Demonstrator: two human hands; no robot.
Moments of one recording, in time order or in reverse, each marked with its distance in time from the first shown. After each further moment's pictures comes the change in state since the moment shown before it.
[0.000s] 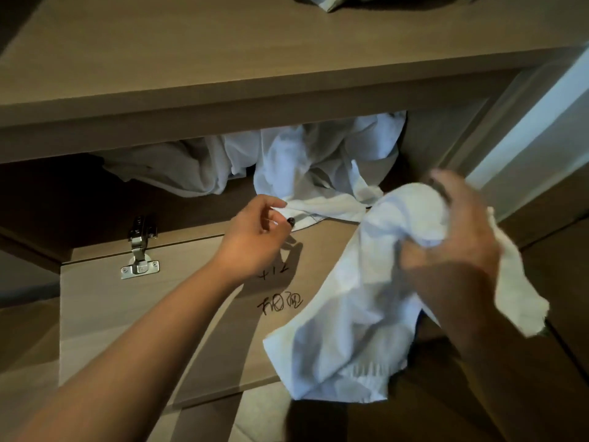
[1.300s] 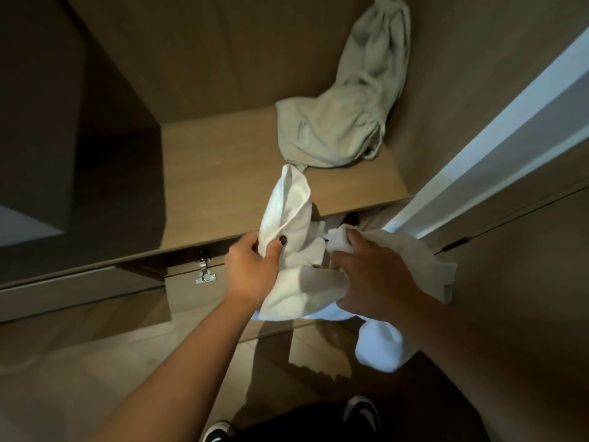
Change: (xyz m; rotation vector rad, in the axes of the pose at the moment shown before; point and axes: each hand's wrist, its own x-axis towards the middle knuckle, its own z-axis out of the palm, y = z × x) left_hand -0.102 0.287 -0.111 0.046 0.240 -0.185; right_hand 0.140 -0.189 -0.208 -0.396 -0.950 -0.322
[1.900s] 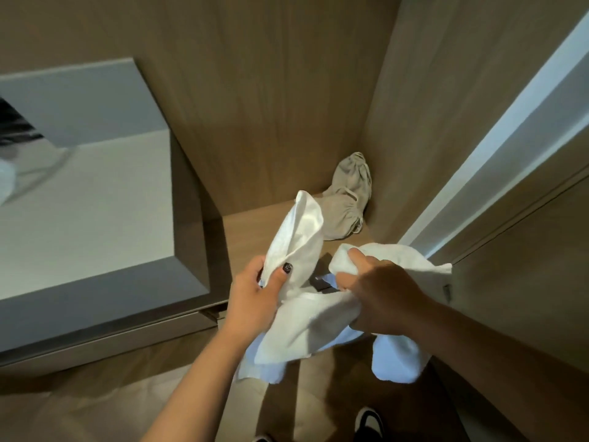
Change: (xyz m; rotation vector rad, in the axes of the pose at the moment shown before) left_hand -0.108 0.235 -0.242 -0.182 -0.211 0.135; right_hand -0.100 -0.134 -0.307 -0.151 0.003 -0.074
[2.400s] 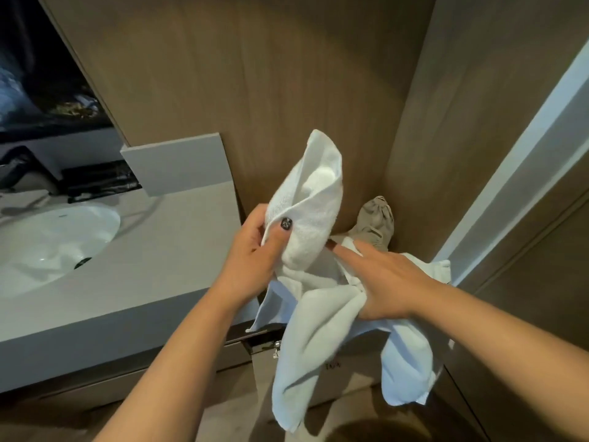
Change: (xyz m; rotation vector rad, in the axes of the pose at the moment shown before) left_hand -0.038 0.124 -0.151 -0.134 -0.124 0.389; right_hand 0.006 -0.102 -0.110 0.119 0.070 -0.024
